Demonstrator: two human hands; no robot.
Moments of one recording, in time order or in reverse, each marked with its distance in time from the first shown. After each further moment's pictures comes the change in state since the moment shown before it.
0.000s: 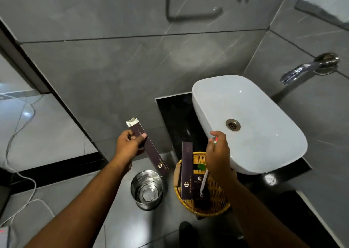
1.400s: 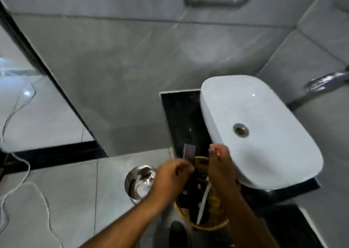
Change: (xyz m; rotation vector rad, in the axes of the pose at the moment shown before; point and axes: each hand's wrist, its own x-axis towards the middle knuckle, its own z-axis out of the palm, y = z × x) left_hand -0.087 -0.037 0.078 0.392 -0.285 0.278; right_hand 0.002 -0.001 0.002 0.039 -0.163 0.216
